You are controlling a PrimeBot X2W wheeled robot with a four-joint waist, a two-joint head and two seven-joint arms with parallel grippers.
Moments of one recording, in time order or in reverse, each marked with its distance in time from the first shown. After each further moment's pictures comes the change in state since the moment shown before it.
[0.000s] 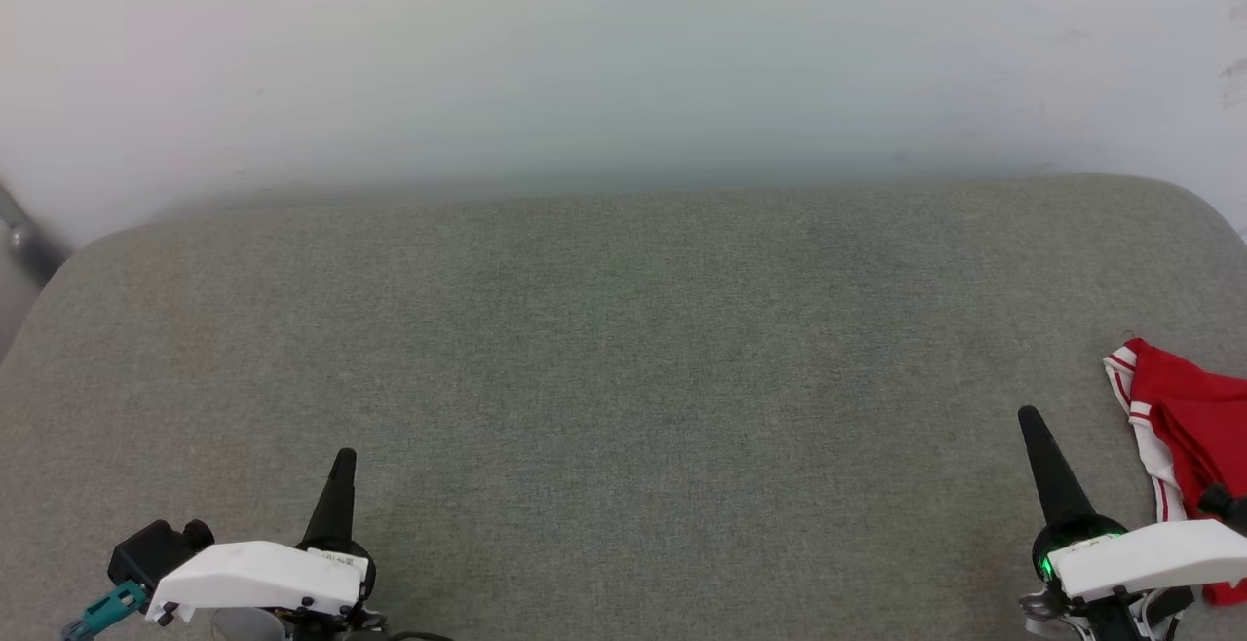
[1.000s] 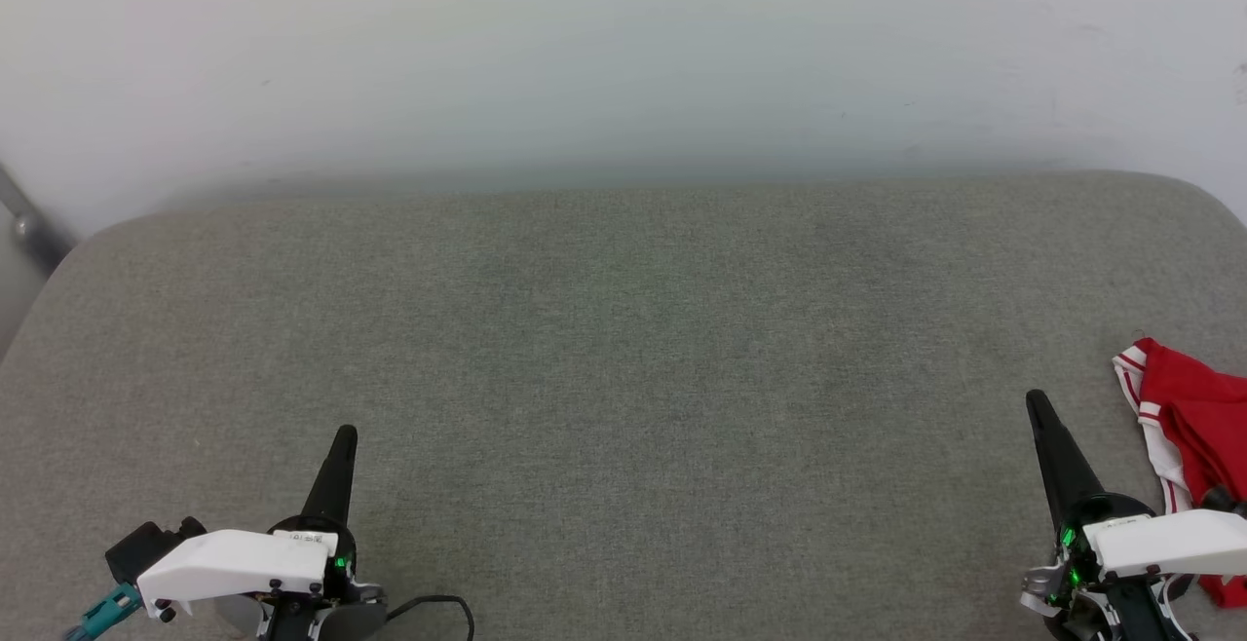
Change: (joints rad) left arm -0.035 -0.048 0.073 0.015 -0.228 -0.053 0.073; right arm -0.044 0.002 -0.016 0.054 0.295 0.000 0.022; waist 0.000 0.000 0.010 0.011
